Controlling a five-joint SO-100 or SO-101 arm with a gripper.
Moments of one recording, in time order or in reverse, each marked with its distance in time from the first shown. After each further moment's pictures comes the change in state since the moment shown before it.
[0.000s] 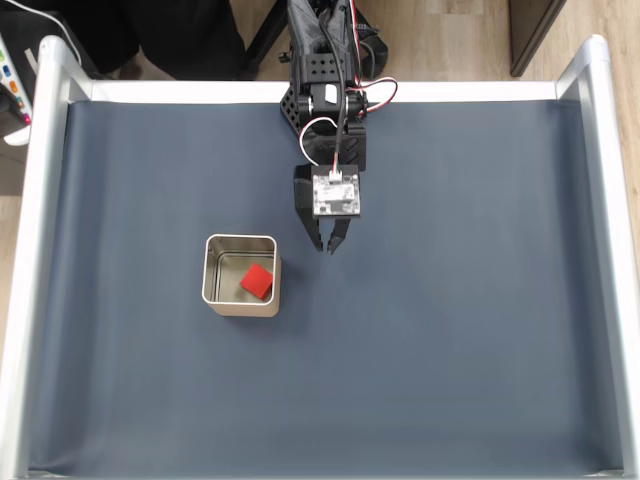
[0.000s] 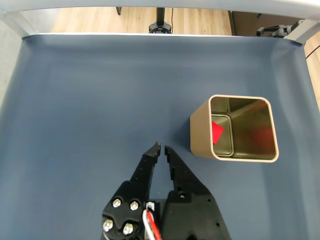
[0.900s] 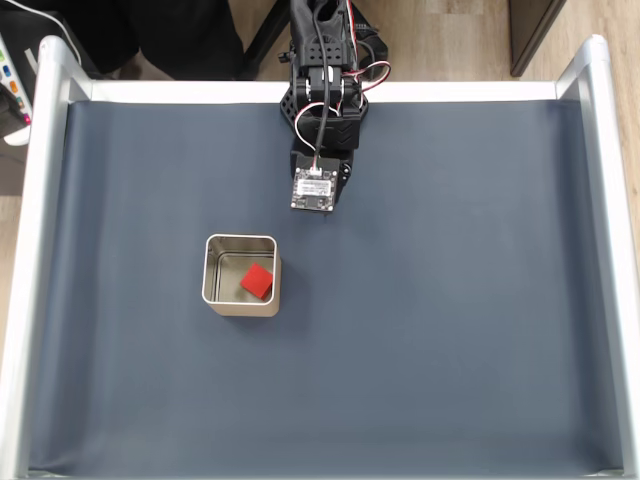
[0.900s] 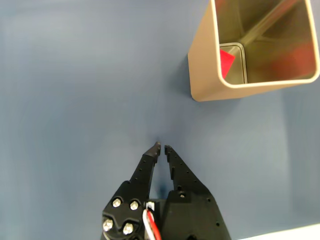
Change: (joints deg) arm 1.8 24.9 12.2 29.8 6.9
